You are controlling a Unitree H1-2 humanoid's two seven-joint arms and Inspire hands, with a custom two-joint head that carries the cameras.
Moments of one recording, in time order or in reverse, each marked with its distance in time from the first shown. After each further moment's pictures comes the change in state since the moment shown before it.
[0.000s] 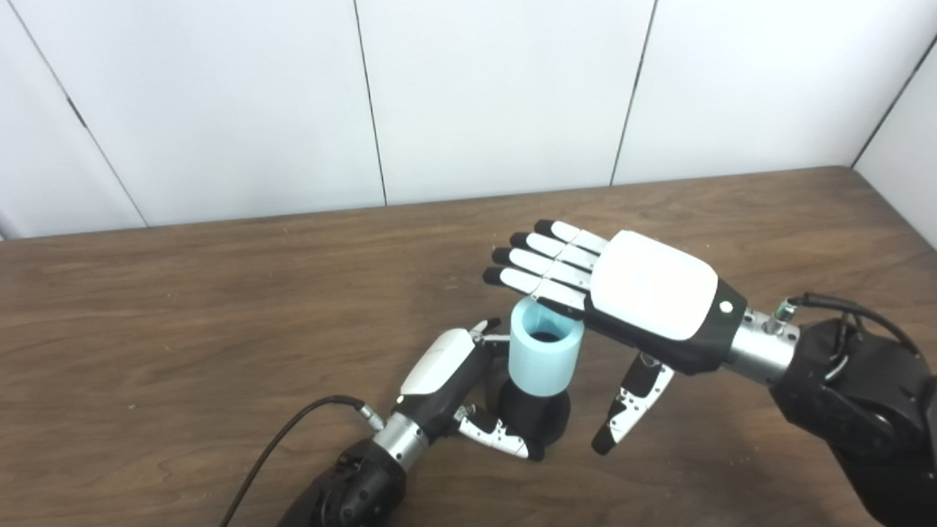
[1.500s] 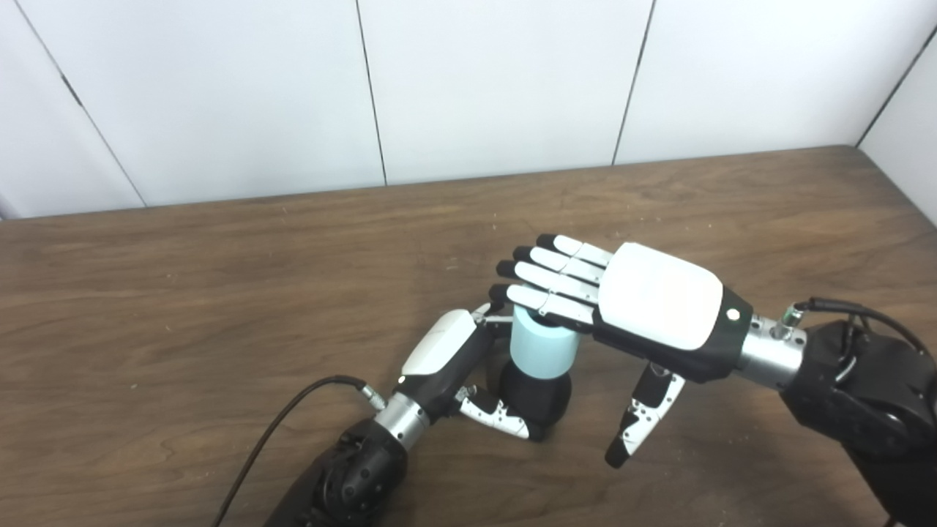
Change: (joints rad) left arm 0.002 0.000 -0.001 -0.005 0.000 0.001 -0.007; right arm 0.062 -0.059 0.041 0.023 0.045 -0.063 -0.033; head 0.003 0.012
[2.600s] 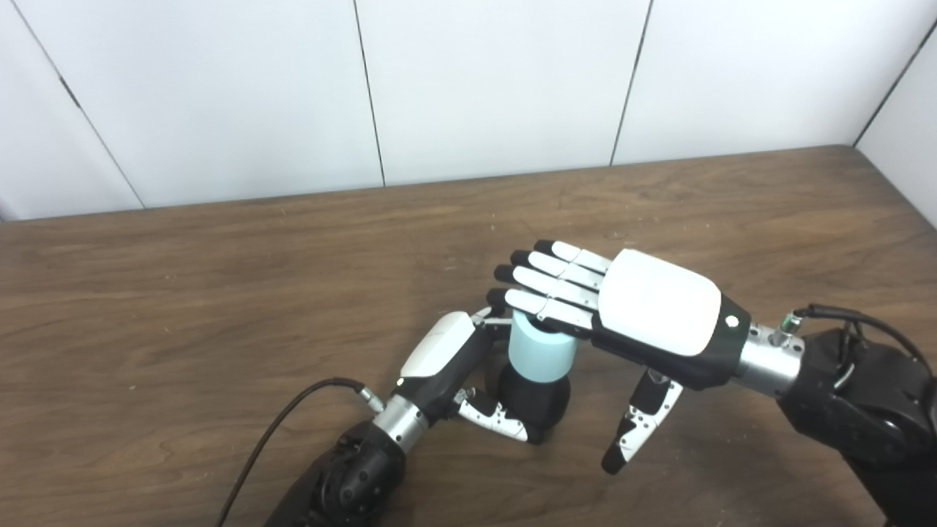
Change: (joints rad) left arm 0.007 0.004 0.001 -0.006 0.000 0.000 -0.001; right arm 0.014 -0.013 0.045 0.000 0.019 0.031 -0.038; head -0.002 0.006
